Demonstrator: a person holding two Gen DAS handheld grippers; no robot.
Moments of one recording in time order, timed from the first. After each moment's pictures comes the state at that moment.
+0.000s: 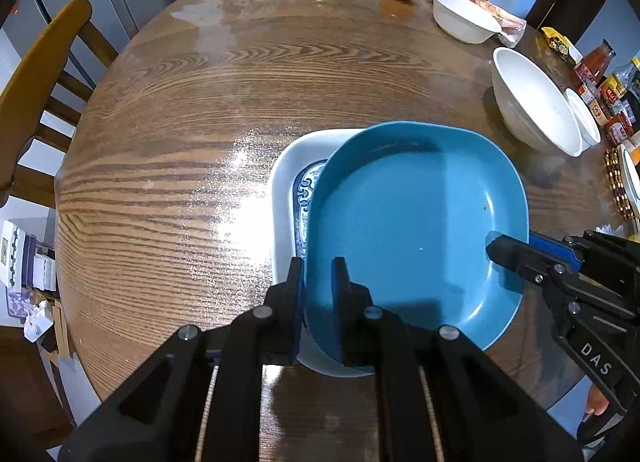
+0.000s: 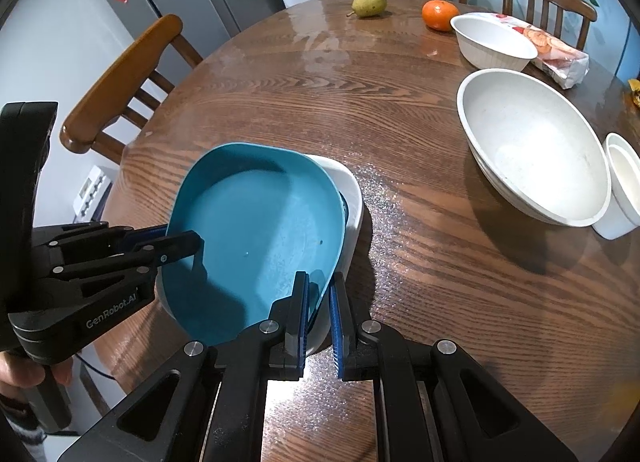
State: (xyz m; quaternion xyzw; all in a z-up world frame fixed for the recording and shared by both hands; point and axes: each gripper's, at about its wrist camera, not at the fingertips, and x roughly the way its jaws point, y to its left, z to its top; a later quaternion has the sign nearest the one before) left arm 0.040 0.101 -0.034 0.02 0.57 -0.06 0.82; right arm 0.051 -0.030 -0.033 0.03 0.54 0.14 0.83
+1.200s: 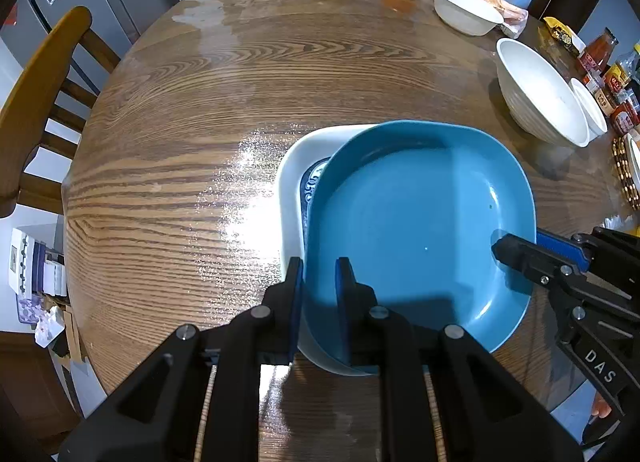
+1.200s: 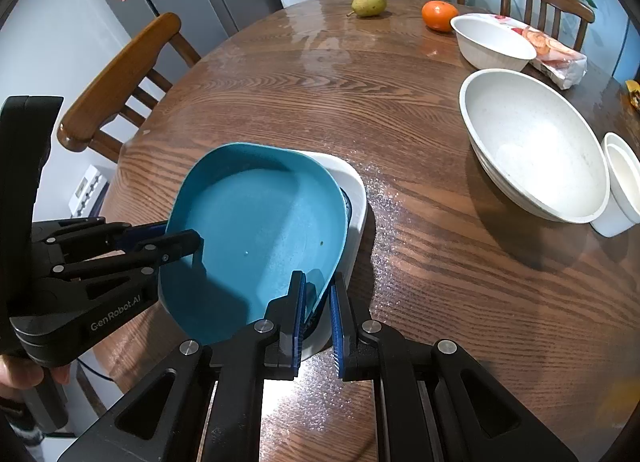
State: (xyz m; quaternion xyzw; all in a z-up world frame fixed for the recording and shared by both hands) left arm 0.040 0.101 -0.034 0.04 0.57 -0.05 0.82; right arm 0.052 -0.029 -0.035 0.03 0.54 0.14 0.83
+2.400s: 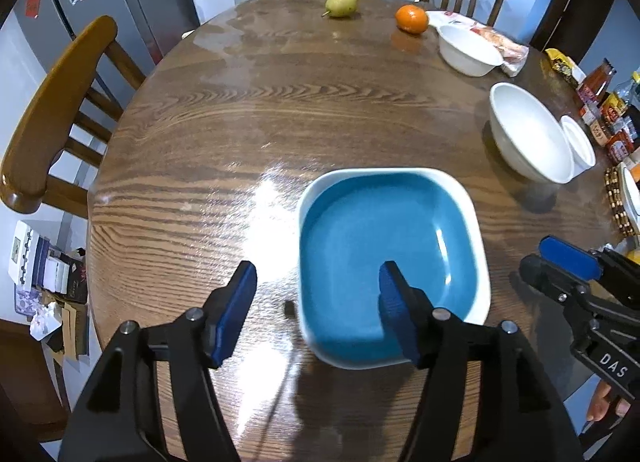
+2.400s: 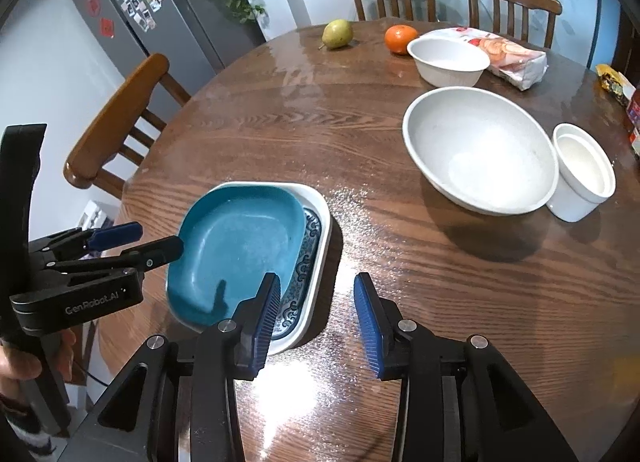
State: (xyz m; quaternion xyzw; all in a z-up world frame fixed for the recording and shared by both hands) left arm 0.033 0.108 0.002 0.02 0.54 -0.04 0.84; right arm 0.029 -0.054 -0.003 0.07 0.50 0.11 0.86
